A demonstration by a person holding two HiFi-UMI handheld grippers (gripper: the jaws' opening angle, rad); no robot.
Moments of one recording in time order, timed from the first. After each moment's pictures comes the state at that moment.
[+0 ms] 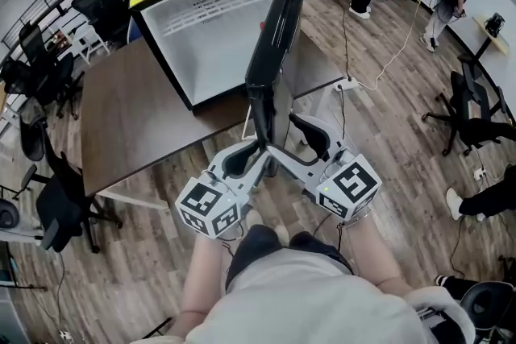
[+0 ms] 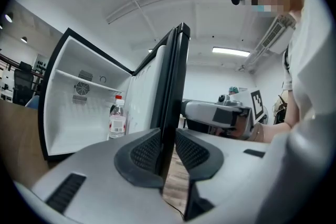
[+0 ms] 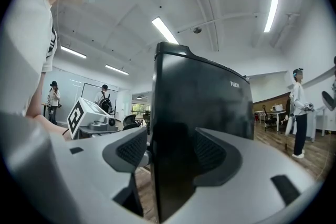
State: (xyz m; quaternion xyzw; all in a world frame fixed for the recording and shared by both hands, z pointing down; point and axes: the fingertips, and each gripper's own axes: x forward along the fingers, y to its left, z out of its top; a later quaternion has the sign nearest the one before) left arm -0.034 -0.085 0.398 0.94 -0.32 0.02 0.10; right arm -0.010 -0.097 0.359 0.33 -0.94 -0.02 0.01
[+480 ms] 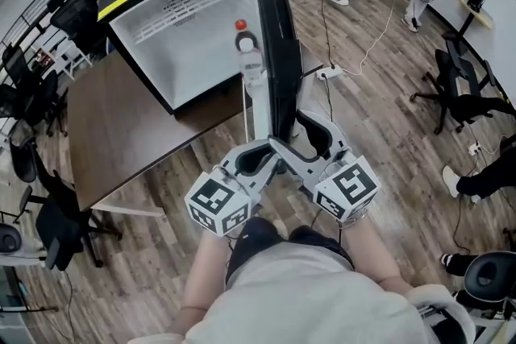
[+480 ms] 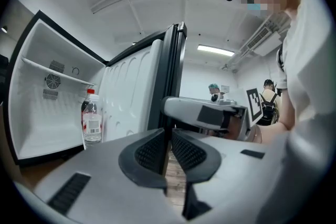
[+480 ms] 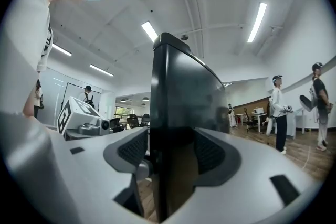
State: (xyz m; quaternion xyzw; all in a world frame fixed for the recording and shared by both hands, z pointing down) left arm 0.041 -0.071 0.400 0.97 -0.23 0.04 0.09; right arm 0.045 -0.097 0.361 0.42 -0.91 -0.01 -0.02
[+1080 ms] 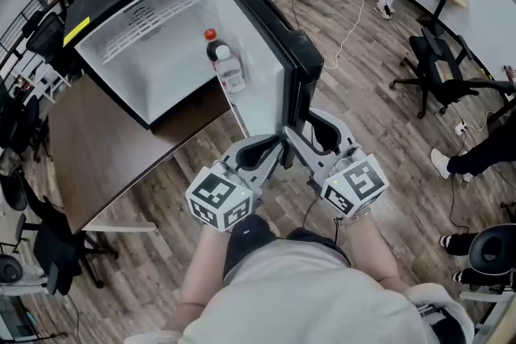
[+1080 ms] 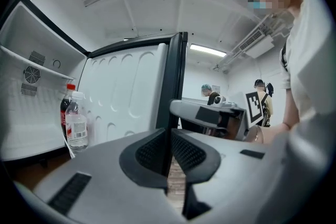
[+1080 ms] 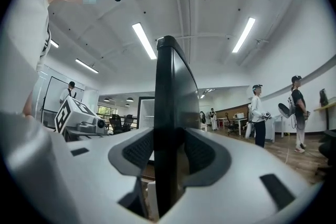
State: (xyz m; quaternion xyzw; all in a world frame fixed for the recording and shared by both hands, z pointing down) left arm 0.107 -0.065 0.400 0.98 -0.17 0.04 0.09; right arm 0.136 -0.085 0.361 0.51 -0.86 -0.01 -0.03
